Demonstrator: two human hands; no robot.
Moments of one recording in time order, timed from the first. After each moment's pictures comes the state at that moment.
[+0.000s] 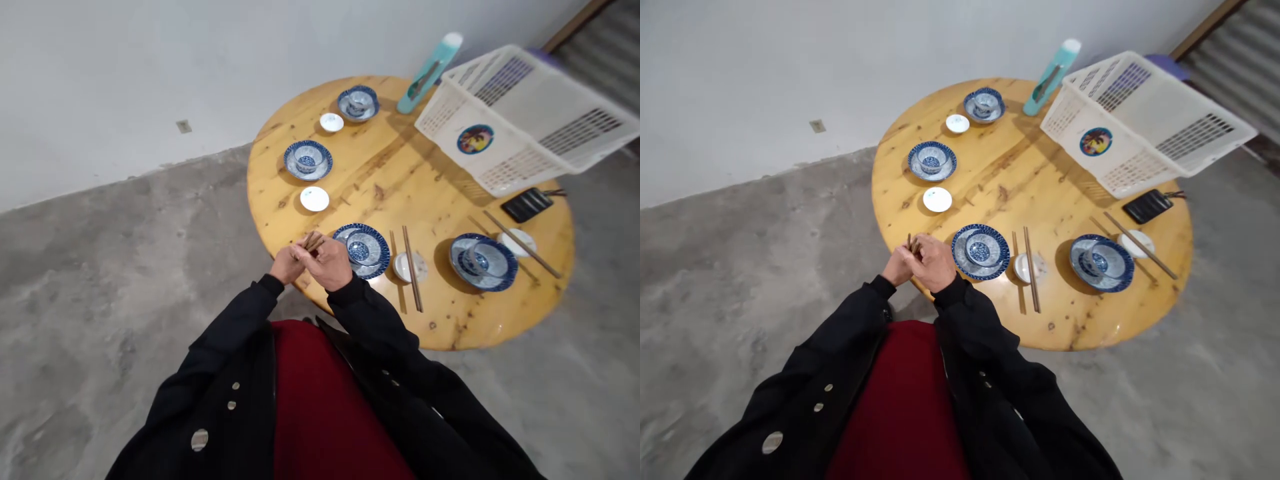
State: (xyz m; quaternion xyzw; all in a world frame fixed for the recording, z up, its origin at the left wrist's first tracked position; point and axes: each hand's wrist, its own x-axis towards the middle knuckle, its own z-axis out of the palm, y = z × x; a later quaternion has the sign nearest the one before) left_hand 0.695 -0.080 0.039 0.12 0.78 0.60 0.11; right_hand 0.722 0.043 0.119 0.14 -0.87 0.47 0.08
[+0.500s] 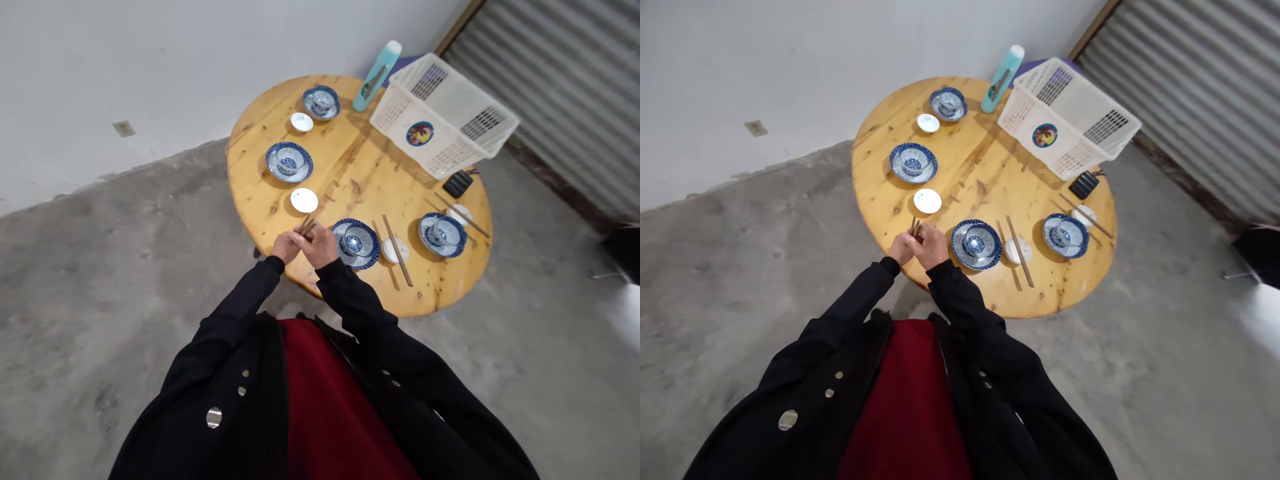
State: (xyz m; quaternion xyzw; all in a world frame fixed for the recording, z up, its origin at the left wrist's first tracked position) left_hand 0.607 -0.107 -0.011 0.19 0.81 0.54 0.14; right_hand 0.665 -0.013 0.078 -0.05 -0.91 0.38 0.12
